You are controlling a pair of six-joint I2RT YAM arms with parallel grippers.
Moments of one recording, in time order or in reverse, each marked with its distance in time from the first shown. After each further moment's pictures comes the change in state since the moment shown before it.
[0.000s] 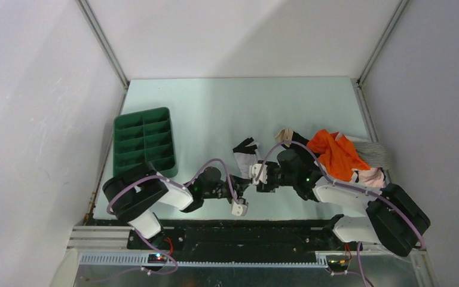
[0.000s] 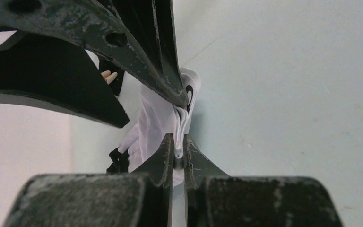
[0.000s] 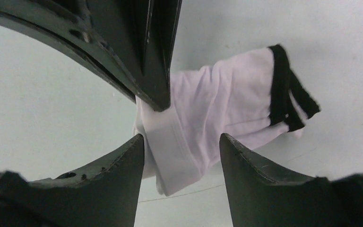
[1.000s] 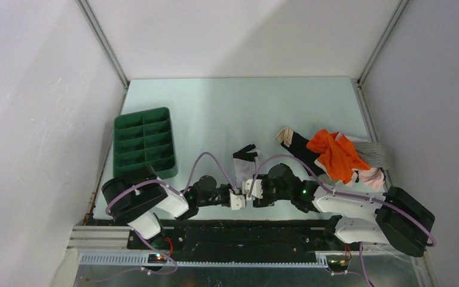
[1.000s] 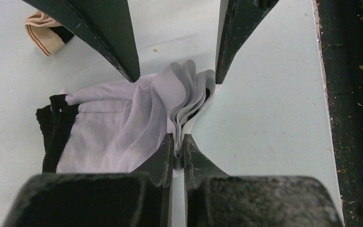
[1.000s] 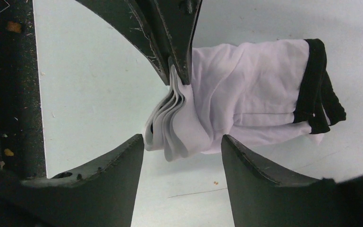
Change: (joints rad) left arm -0.061 -0.026 -0.103 0.121 -0.131 -0.533; right arm 0.227 -0.080 -0.036 -0.102 0.201 0.060
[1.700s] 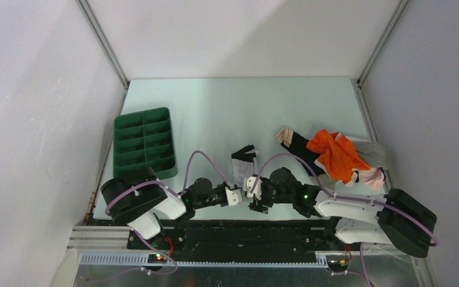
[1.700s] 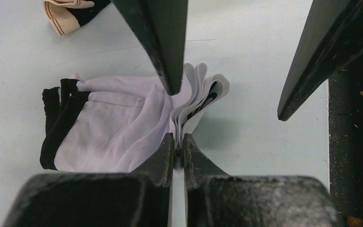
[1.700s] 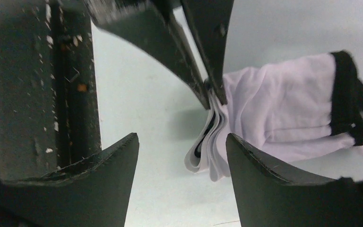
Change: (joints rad) left arm 0.000 -0.003 -0.056 0.114 -0.068 -0.158; right arm 0.049 -0.048 -0.050 0.156 -0.091 0.288
